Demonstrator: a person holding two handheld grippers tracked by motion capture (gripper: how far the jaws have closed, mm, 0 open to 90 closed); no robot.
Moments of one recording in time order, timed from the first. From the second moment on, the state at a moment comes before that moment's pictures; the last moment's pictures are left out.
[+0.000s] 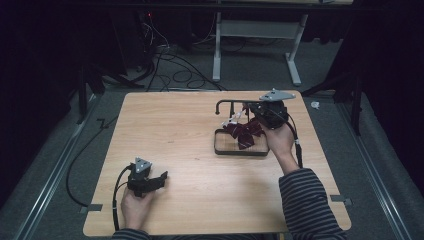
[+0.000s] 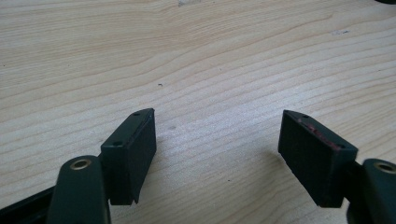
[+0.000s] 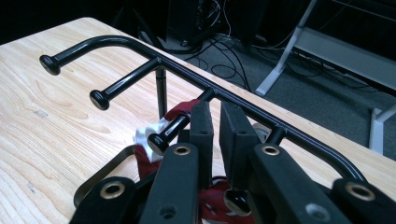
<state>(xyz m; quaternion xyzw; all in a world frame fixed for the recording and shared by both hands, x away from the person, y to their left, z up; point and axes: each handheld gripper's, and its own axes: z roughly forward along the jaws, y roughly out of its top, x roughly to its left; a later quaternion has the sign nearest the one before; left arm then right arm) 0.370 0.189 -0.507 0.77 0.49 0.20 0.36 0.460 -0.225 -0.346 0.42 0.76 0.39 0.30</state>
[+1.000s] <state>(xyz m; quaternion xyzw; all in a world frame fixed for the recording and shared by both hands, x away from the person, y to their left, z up) 0.370 0.188 -0.508 0.77 0.49 0.20 0.36 0.430 -0.247 -0.336 0.41 0.75 0.42 0.31</state>
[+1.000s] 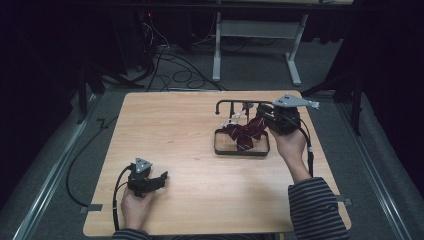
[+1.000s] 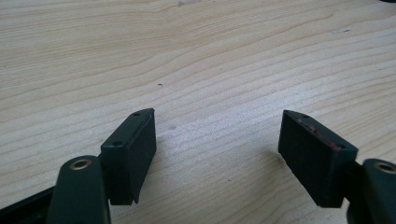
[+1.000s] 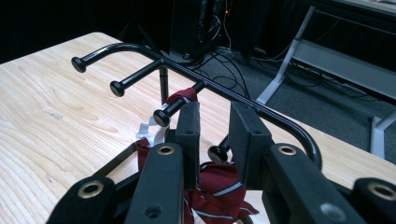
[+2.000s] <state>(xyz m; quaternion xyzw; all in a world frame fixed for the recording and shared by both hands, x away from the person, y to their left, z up) 0.370 0.187 -0.508 0.77 0.49 0.20 0.36 0.399 -0.283 -0.354 0.44 0.72 0.45 0.28</state>
